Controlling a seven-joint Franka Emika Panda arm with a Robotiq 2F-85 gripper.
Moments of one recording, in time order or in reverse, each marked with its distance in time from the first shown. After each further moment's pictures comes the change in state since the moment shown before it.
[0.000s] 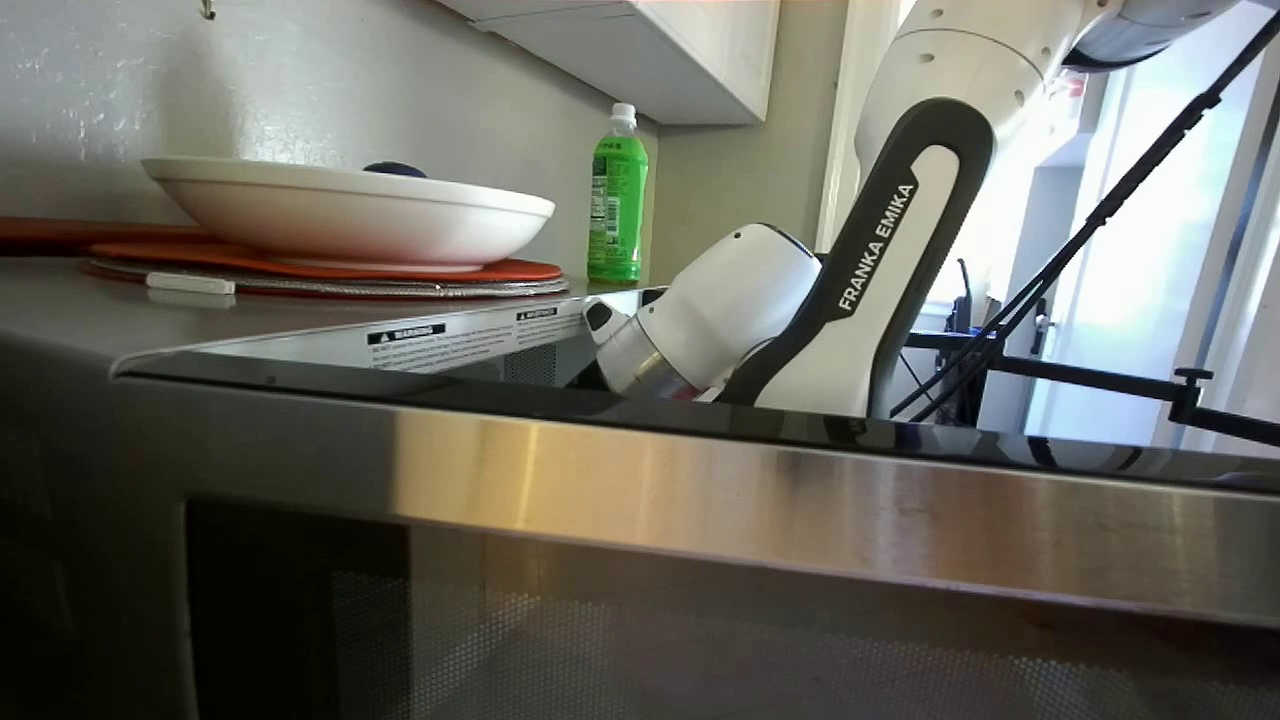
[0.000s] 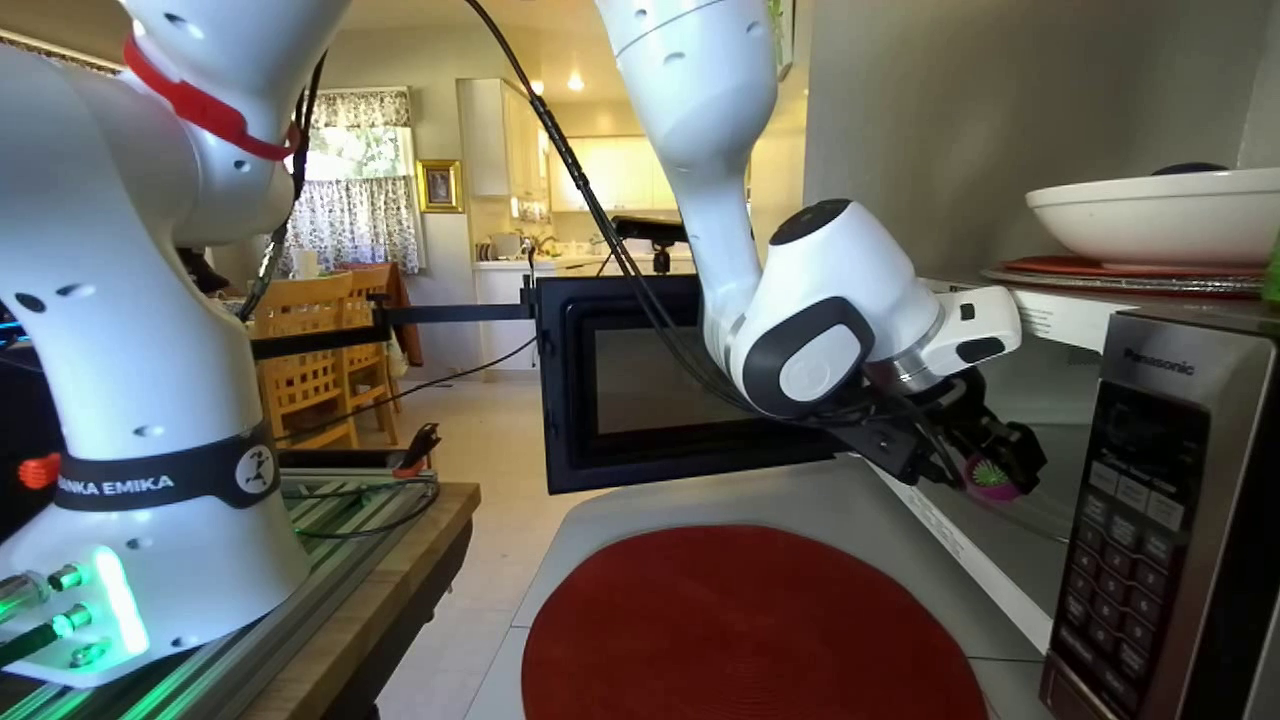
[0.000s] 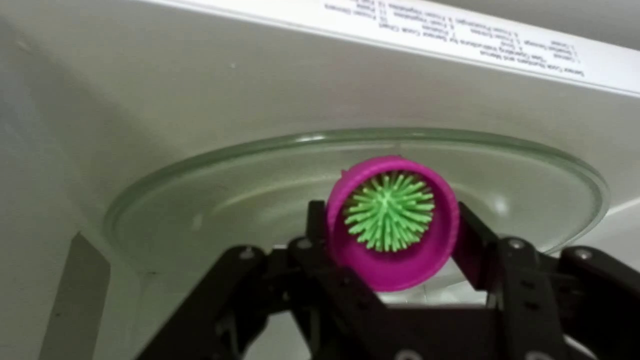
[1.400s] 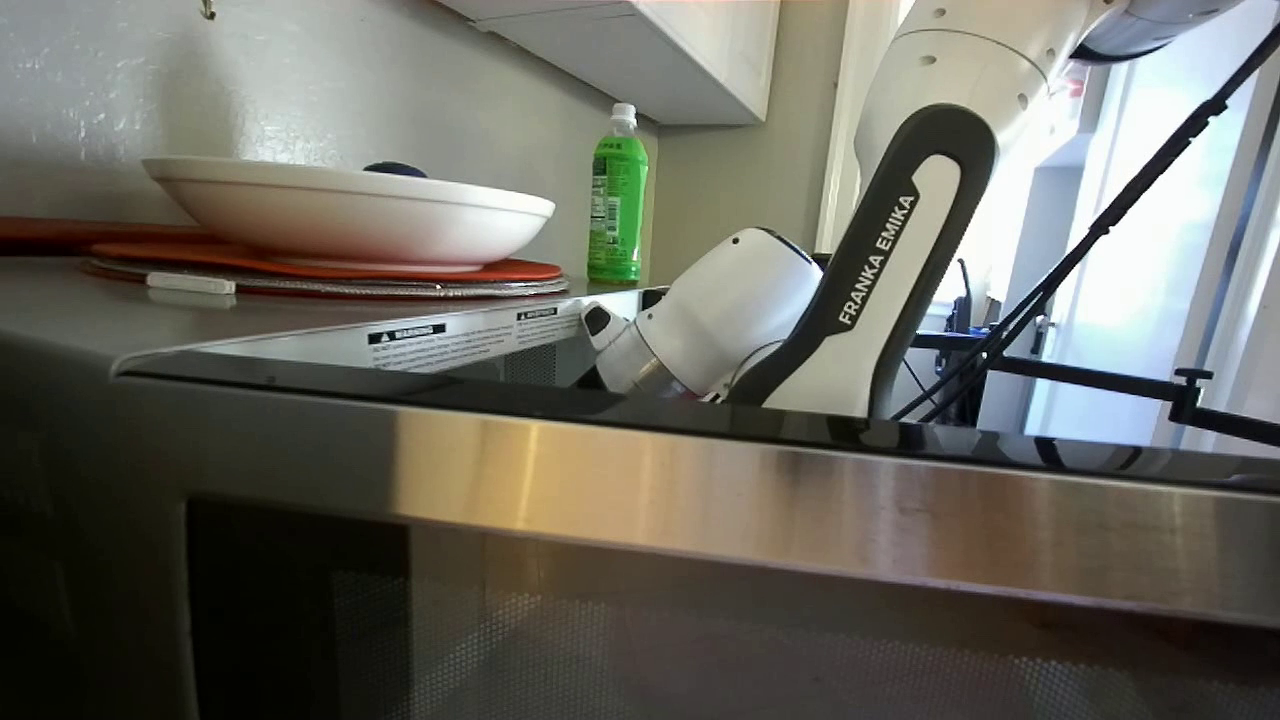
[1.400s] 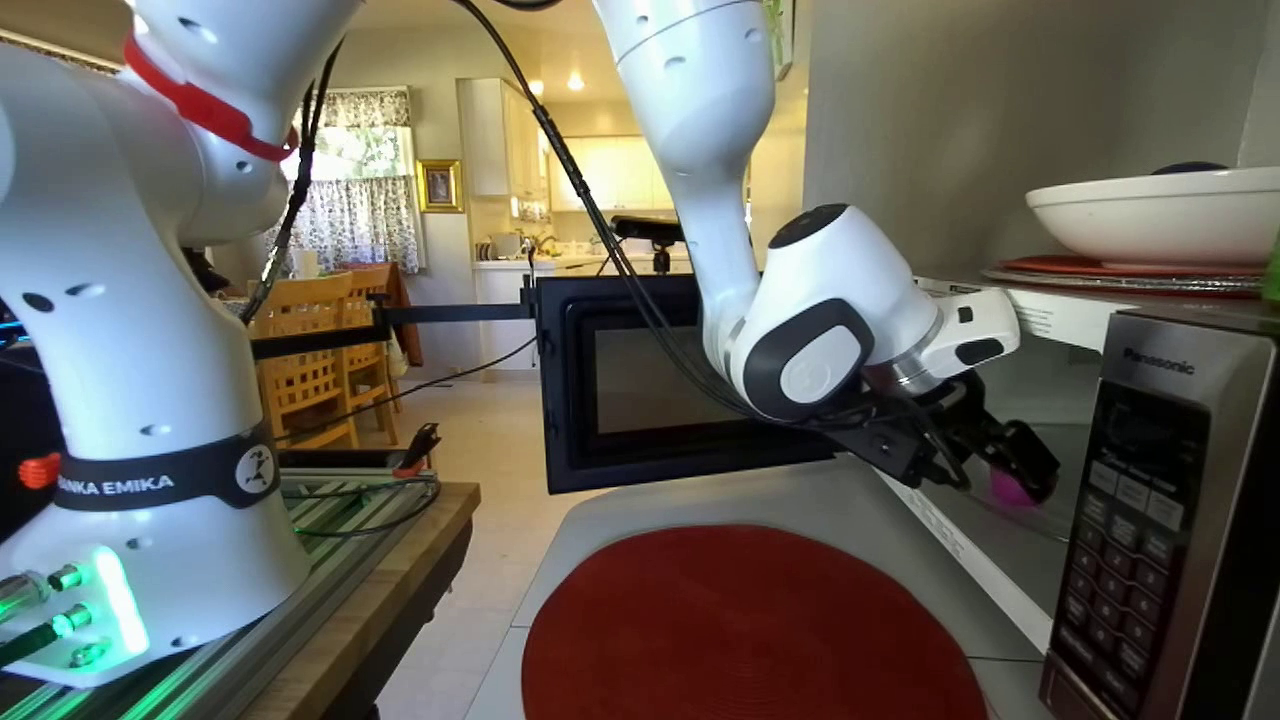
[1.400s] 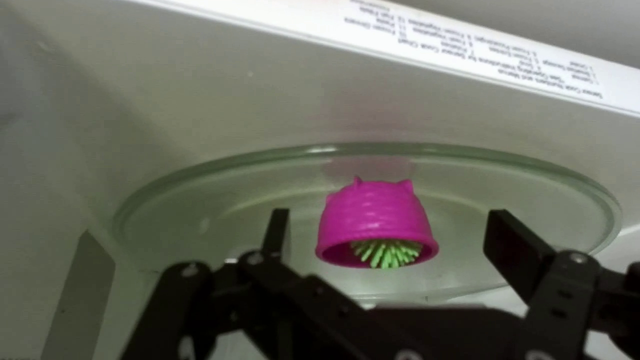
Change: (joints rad) arm 0.069 -0.001 -0.074 0.002 0.005 -0.003 0.000
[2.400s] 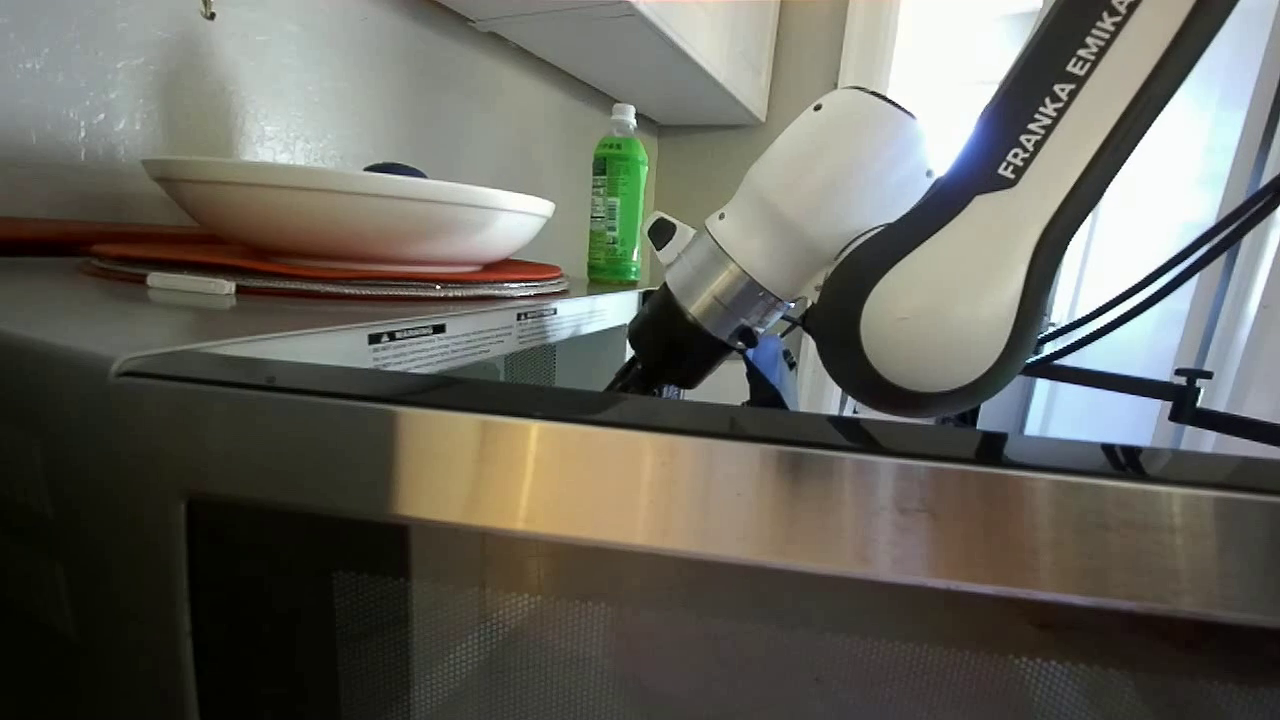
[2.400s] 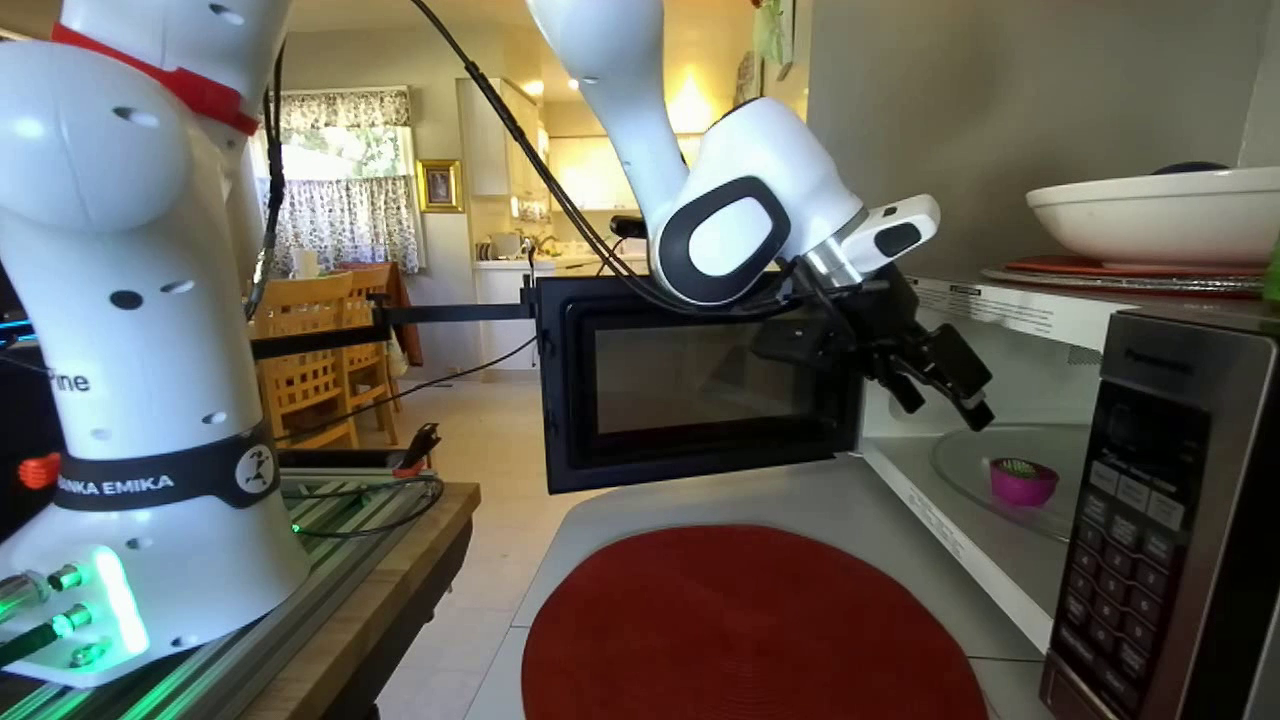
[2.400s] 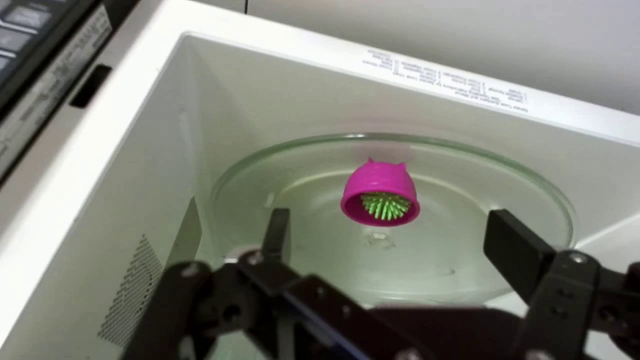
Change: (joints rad) arm 0.591 -0.308 -0.515 -0.287 0.269 -0.175 -0.020
